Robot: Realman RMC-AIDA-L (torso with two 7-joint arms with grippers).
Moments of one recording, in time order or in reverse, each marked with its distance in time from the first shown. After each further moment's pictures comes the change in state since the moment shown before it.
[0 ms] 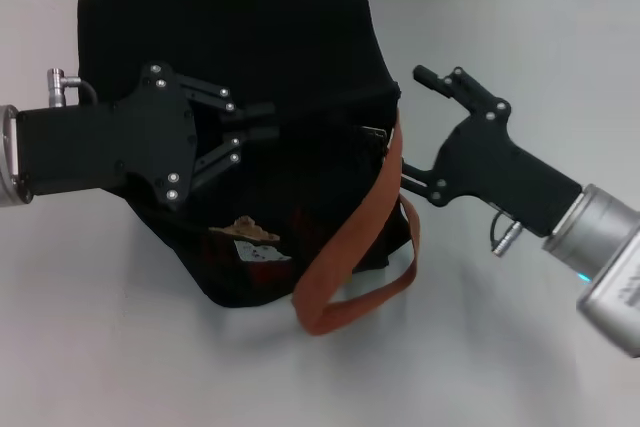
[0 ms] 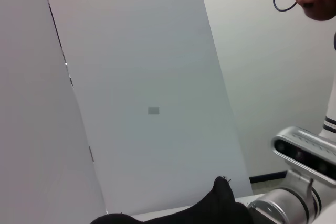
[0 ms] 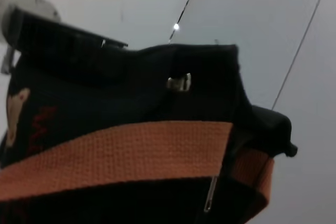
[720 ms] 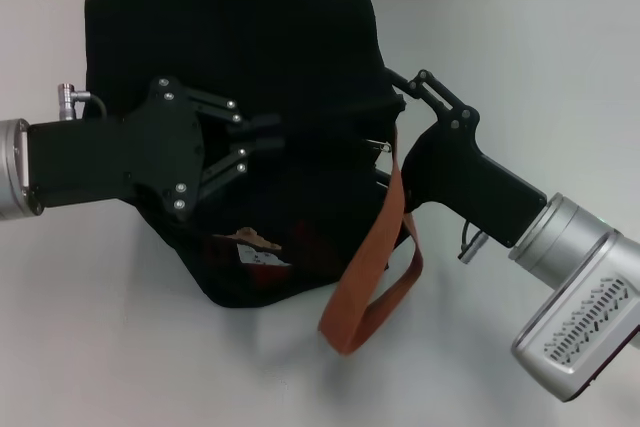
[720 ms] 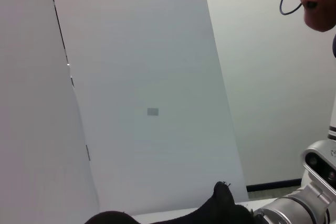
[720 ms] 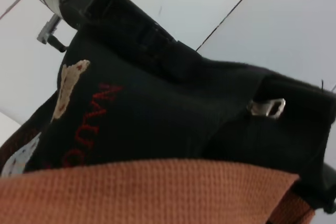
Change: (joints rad) left arm -0.006 0.000 0.000 -0.064 0.002 -0.004 0.012; right arm 0.023 0.001 0.042 0.128 -0.006 0.023 -0.398
